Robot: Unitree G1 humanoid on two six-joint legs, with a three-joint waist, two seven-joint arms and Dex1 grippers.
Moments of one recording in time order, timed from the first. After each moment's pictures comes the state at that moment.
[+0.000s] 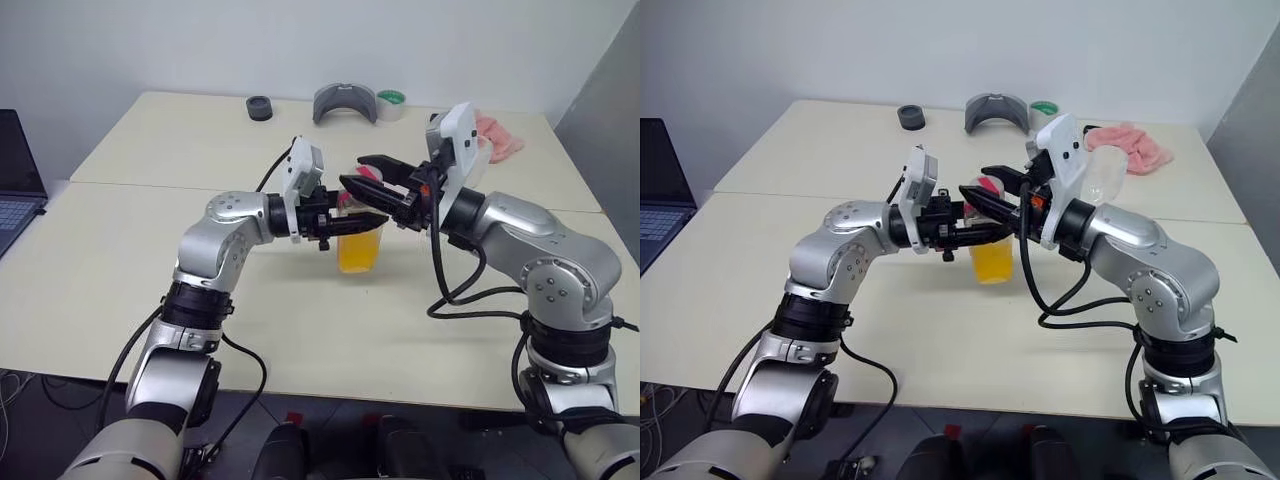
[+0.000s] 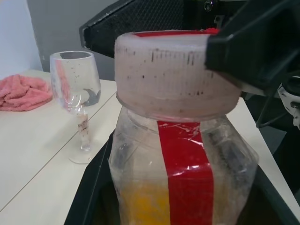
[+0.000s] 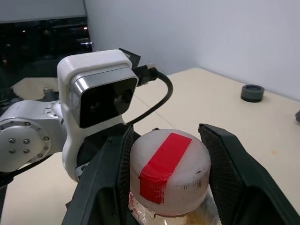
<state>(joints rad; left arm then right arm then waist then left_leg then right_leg) -0.81 0.39 -0.09 0.11 -0.47 0.50 -1.14 -0.76 -0.41 0.00 -0.43 0.75 0.93 0.45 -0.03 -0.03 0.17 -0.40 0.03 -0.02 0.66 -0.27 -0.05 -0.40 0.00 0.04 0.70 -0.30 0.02</state>
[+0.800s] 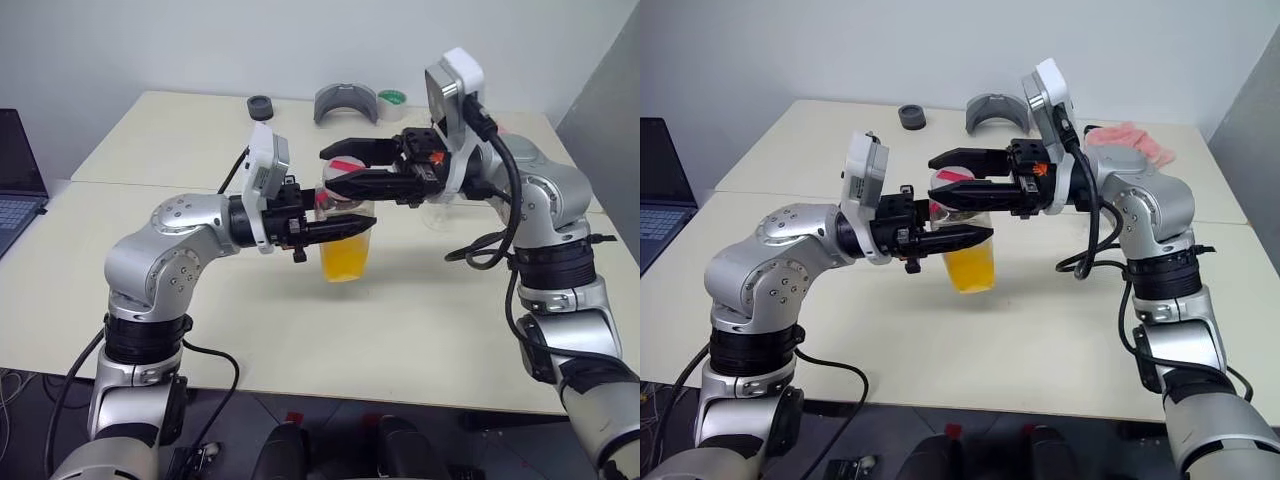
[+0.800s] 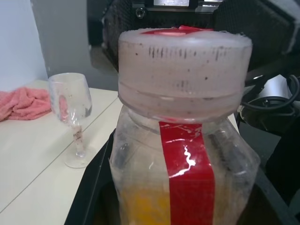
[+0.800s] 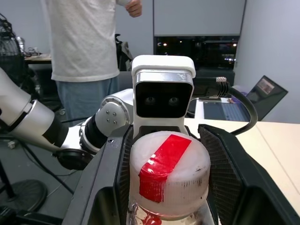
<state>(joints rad) -0.70 0.51 0.03 -0.29 -0.68 0.79 -1.00 -1.06 -0.42 0.09 0.11 0.68 0.66 1.29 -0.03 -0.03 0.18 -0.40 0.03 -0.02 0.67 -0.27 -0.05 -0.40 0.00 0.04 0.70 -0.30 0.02</state>
